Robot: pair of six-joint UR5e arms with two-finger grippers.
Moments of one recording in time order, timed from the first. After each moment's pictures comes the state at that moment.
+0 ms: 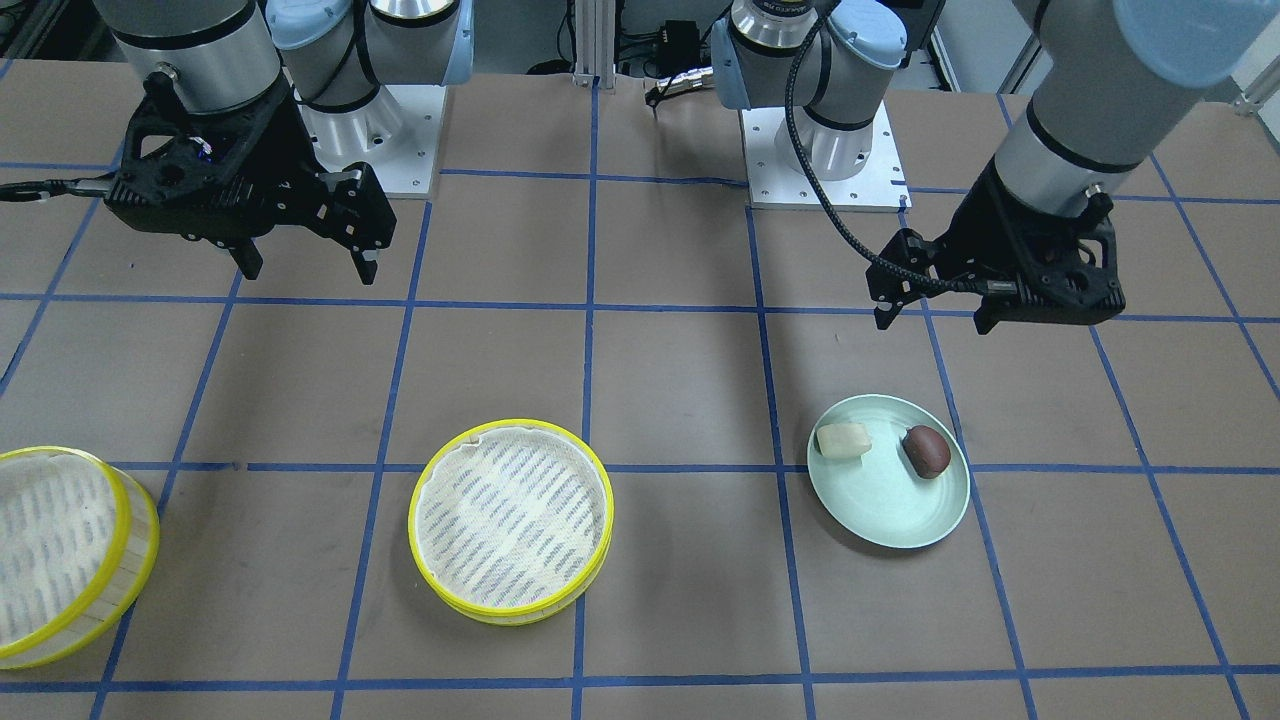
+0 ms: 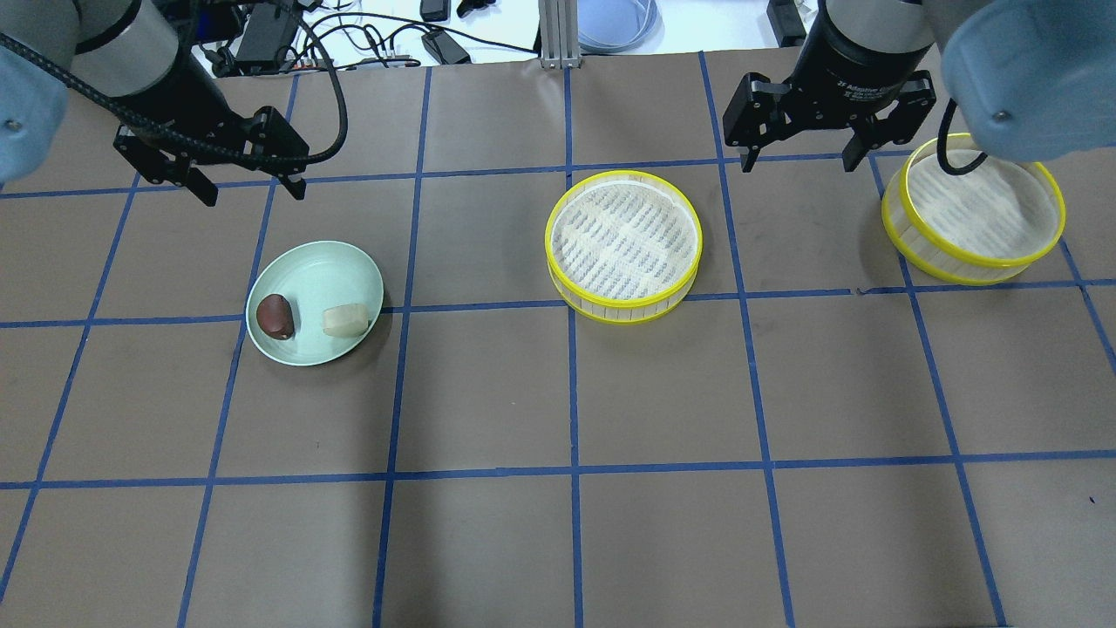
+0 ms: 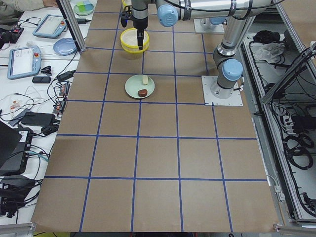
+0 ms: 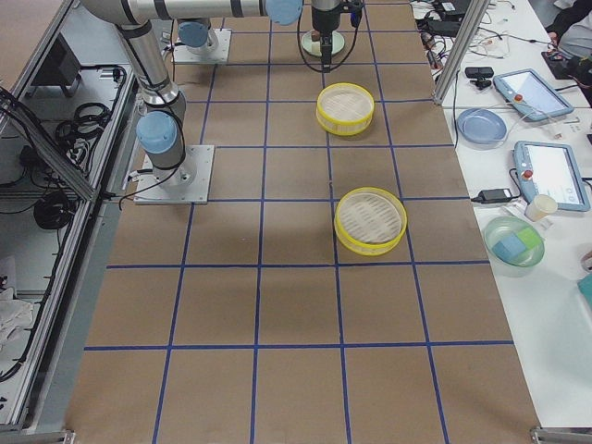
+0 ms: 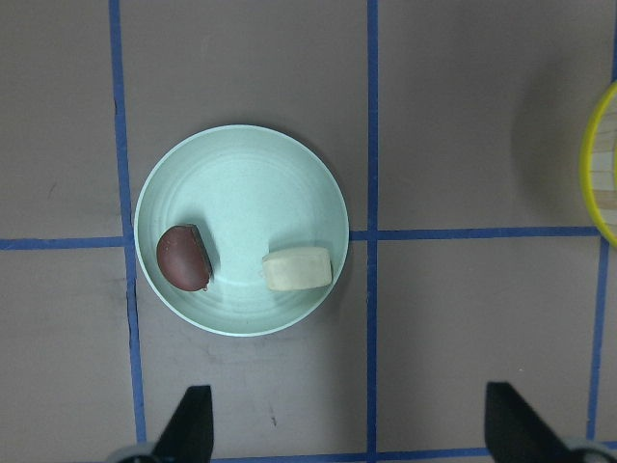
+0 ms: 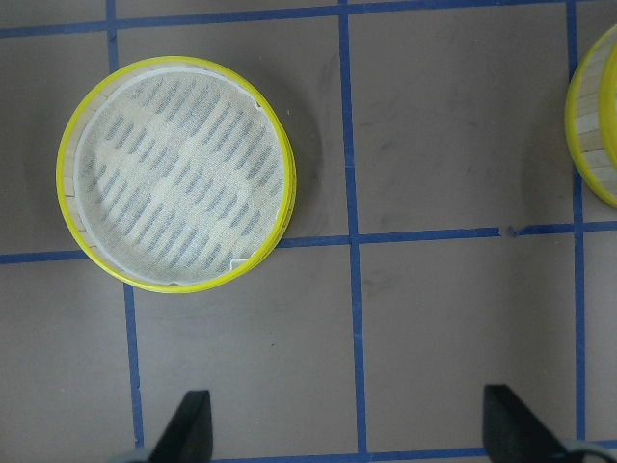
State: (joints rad) left arm -1.43 -1.63 -1.60 -1.48 1.53 0.16; right arm 1.61 -1.55 1.54 -1.67 -1.56 0.09
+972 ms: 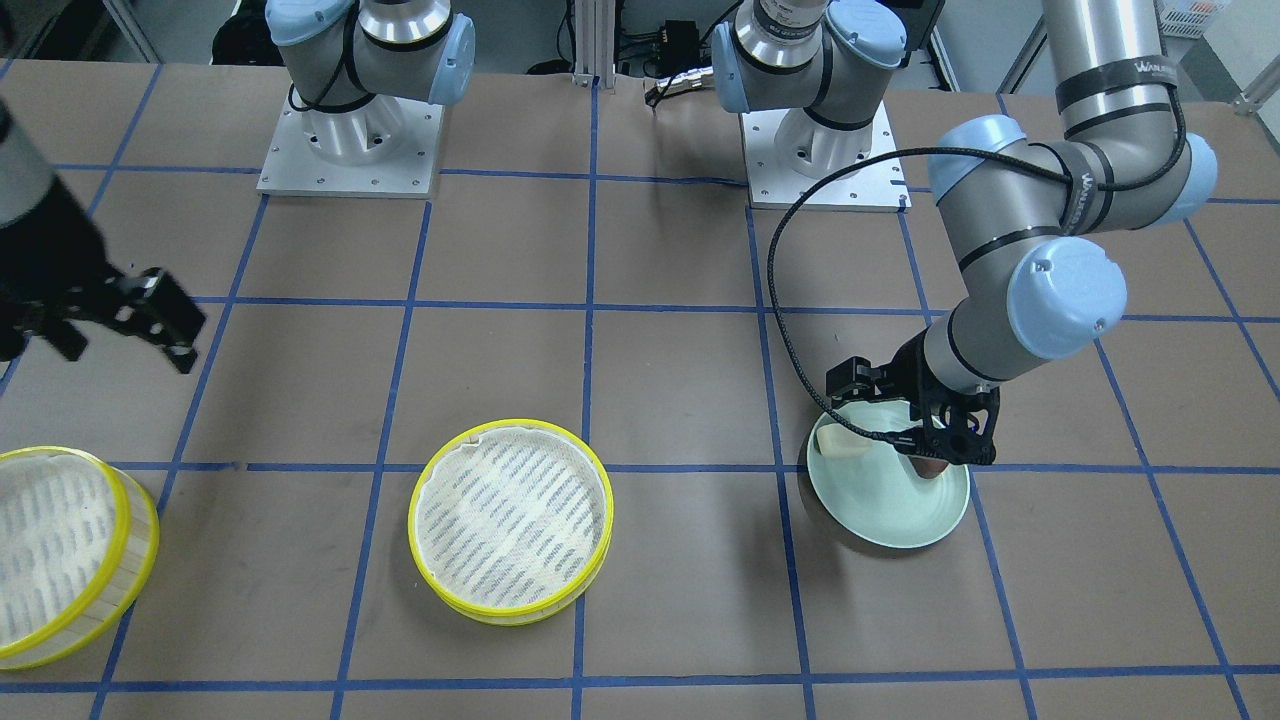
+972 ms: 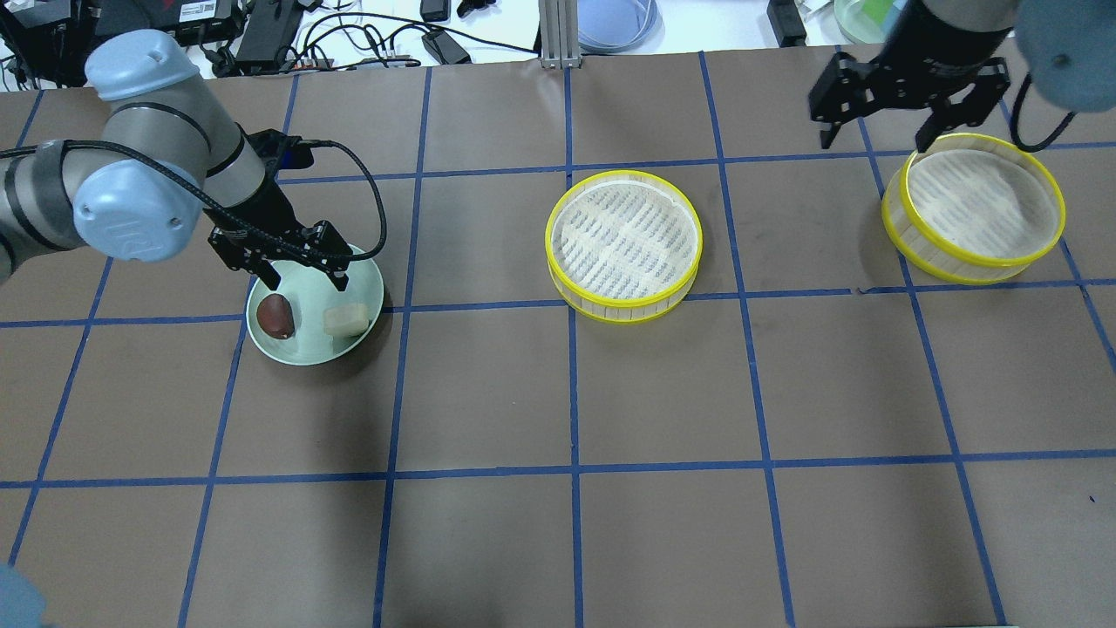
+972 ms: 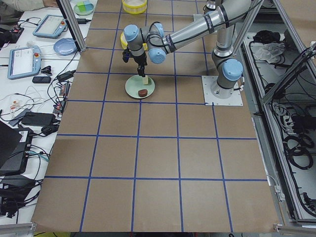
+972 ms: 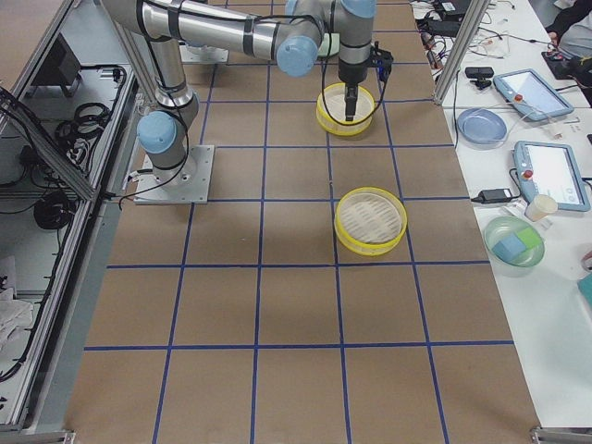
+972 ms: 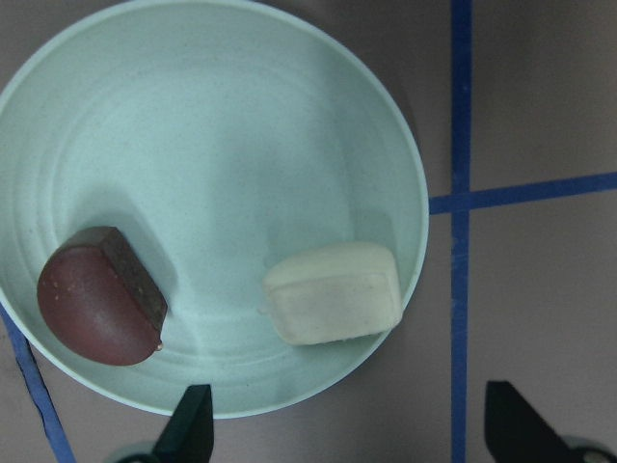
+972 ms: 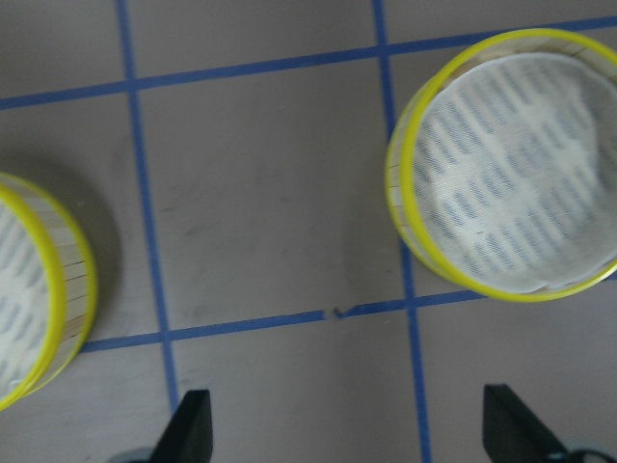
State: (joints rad) left arm -1.39 -1.88 -1.78 -1.28 1.53 0.29; right arm 1.24 -1.41 1.52 -1.79 -1.56 -0.20
